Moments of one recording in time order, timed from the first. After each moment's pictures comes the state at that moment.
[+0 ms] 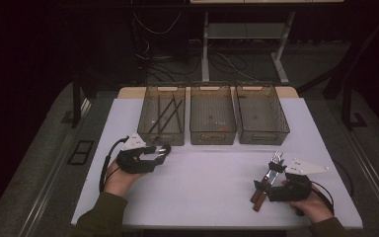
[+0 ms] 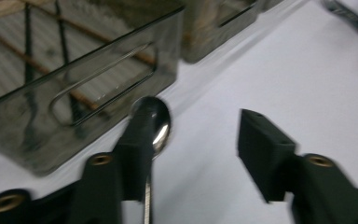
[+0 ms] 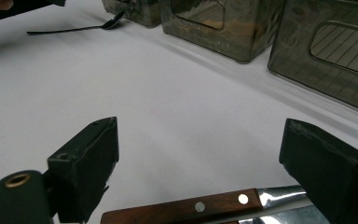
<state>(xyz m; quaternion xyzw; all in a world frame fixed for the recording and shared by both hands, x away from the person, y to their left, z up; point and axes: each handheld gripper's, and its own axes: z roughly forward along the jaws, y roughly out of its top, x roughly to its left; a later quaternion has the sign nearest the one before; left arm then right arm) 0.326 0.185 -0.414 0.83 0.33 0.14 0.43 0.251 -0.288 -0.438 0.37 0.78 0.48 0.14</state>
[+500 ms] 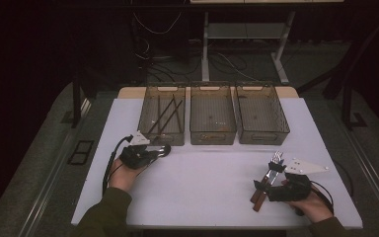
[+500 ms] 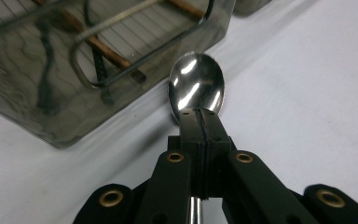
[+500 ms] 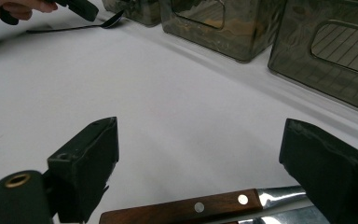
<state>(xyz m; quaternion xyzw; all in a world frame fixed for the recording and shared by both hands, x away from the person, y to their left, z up) 0.351 0.183 -0.440 0.85 0.36 0.14 0.35 0.252 -0.288 -0.438 0.37 0.78 0.48 0.14</state>
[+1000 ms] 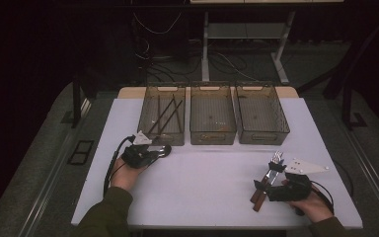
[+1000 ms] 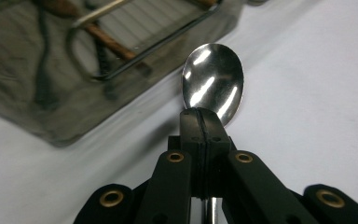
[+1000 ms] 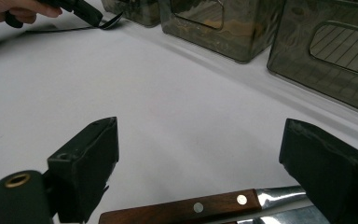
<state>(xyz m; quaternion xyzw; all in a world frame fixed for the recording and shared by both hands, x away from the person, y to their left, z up) 0.356 0.182 -0.446 0.85 0.36 0.13 0.35 0.252 -0.288 -0.438 0.37 0.78 0.48 0.14</state>
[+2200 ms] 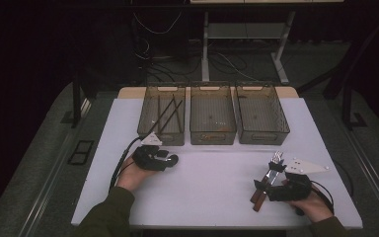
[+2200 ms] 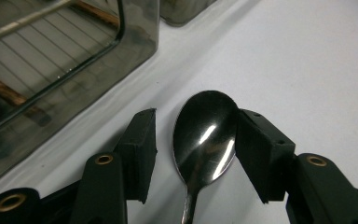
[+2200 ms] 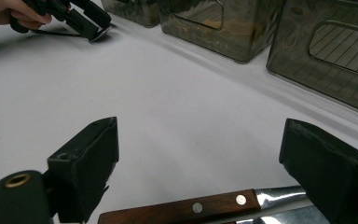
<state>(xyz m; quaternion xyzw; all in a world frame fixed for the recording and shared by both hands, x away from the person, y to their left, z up) 0.358 0.154 -0.447 0.87 0.31 0.07 0.38 0.252 -0.289 -0.438 0.37 0.78 0.48 0.14</state>
